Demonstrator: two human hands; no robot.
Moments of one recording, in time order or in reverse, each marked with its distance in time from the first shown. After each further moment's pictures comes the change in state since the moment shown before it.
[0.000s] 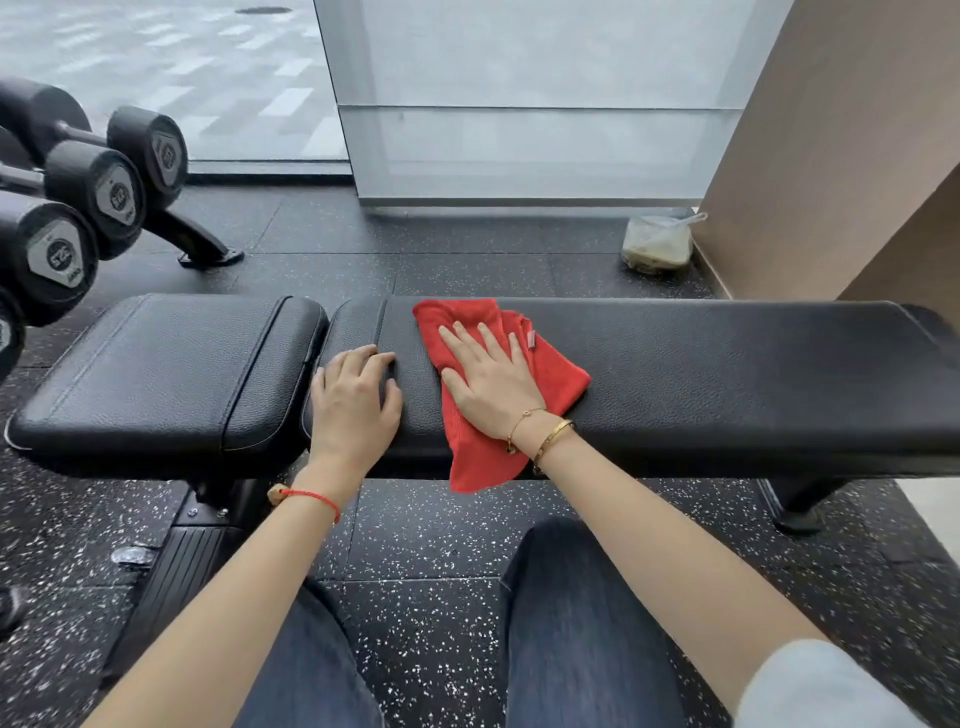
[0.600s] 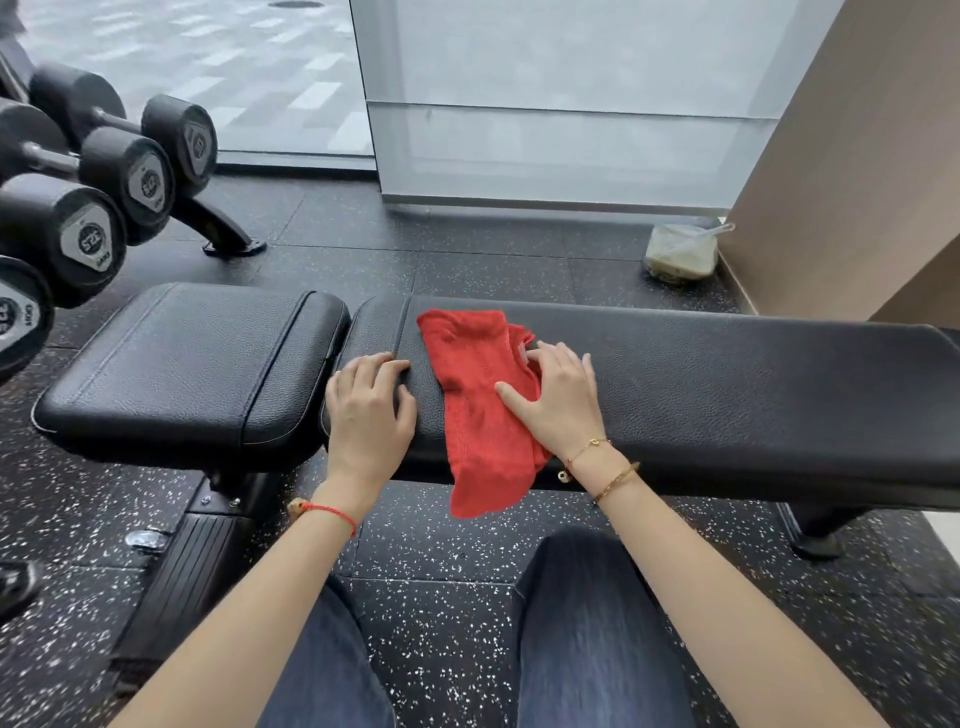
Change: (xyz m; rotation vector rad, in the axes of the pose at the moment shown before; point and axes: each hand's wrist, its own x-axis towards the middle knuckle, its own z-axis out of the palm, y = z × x) left_hand -0.011 -0.005 0.004 -0.037 0.114 -0.009; right_hand -0.021 0.030 -0.007 0.158 0.233 0.178
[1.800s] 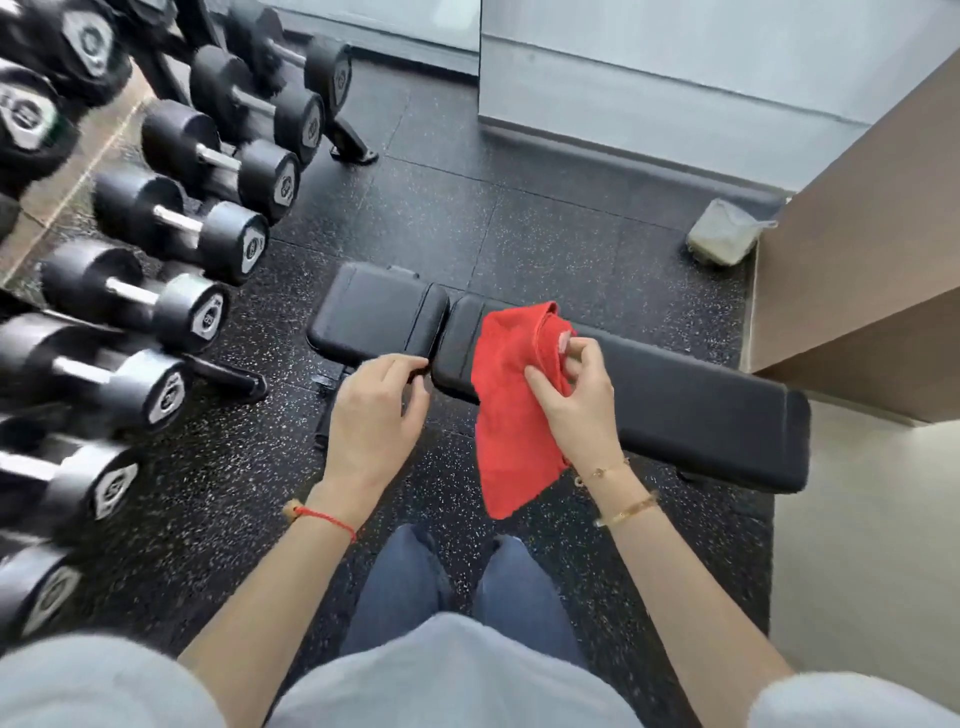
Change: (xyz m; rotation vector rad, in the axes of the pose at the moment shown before) left_hand 0.051 0.190 -0.478 -0.027 -0.224 -0.225; right_hand -0.050 -0.270 -0.419 0.773 -0.200 0.264
